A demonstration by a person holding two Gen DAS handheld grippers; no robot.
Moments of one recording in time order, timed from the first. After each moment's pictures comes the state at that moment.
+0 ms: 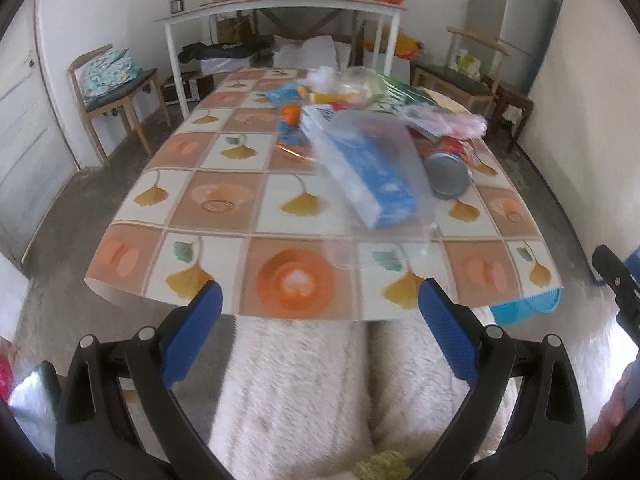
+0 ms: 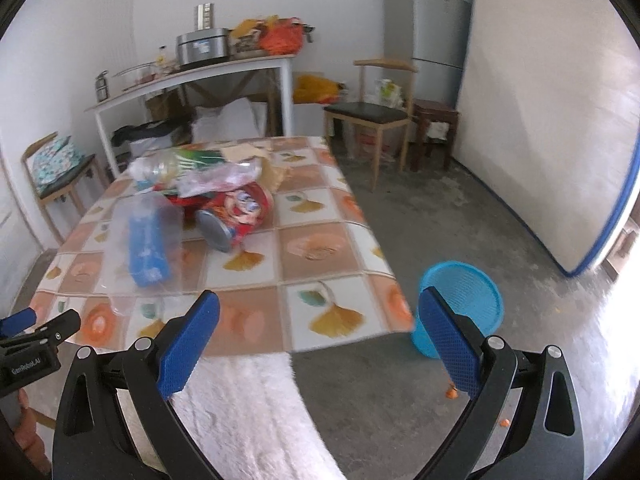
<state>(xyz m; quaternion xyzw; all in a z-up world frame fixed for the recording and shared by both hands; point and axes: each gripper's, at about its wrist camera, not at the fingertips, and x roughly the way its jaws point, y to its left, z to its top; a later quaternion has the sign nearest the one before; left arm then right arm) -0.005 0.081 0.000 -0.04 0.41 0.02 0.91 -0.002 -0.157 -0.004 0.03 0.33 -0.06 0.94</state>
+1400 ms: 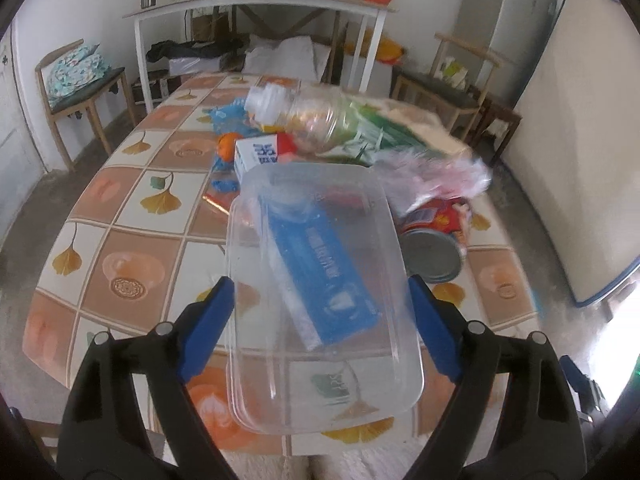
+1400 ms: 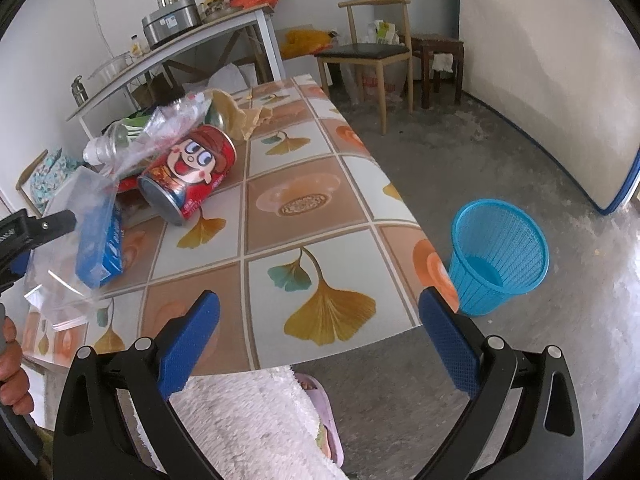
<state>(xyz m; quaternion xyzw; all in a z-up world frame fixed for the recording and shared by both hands) 0.106 0.048 -0.008 -0.08 0.40 -0.03 0.91 0.059 -0.195 -0.089 0.12 0.40 -0.05 0.91</state>
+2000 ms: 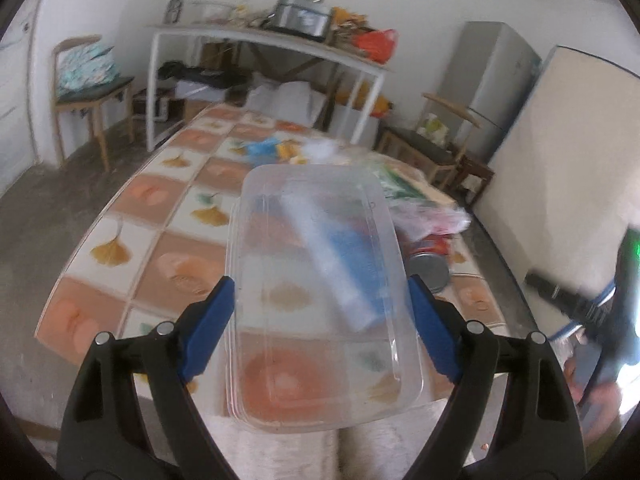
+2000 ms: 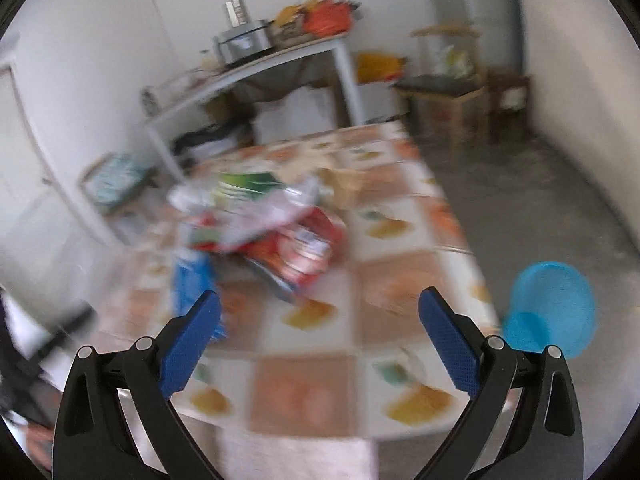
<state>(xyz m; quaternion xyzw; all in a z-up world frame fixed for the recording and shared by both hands) 0.048 0.130 0.009 -0.15 0.33 -0.05 0.93 0.113 -0.171 -0.015 0.14 0.37 0.10 0.91</state>
